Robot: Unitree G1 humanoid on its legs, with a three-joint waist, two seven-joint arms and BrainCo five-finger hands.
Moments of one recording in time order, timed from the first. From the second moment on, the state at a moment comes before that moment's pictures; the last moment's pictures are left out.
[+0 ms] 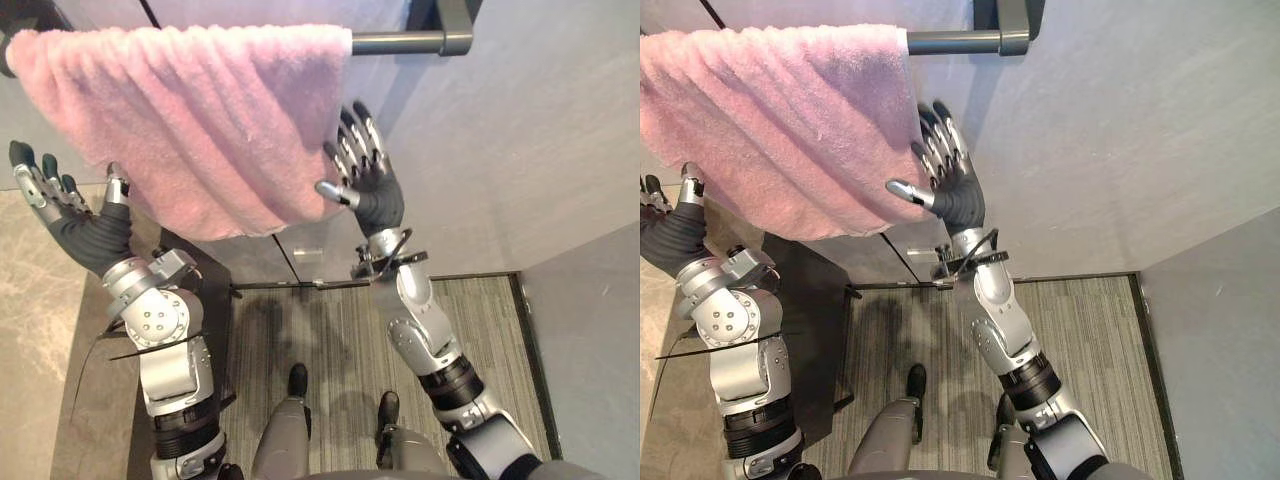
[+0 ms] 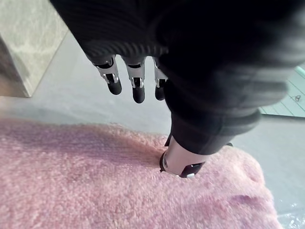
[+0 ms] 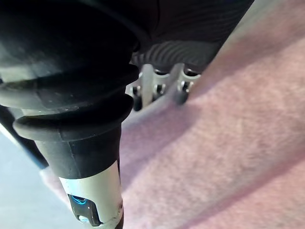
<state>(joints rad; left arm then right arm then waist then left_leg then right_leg) -0.21 0.03 0.33 -0.43 -0.01 -0.05 0.53 -0.43 0.00 0.40 -0.06 0.52 -0.21 -0.10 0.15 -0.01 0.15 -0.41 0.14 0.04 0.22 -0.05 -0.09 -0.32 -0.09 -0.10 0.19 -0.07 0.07</state>
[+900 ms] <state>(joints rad) -0.30 0.32 0.23 -0.30 -0.36 -0.08 0.28 -0.70 0.01 0.39 0.14 0.58 -0.14 -0.09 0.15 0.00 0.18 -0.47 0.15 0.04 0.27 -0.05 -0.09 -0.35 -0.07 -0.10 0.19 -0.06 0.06</state>
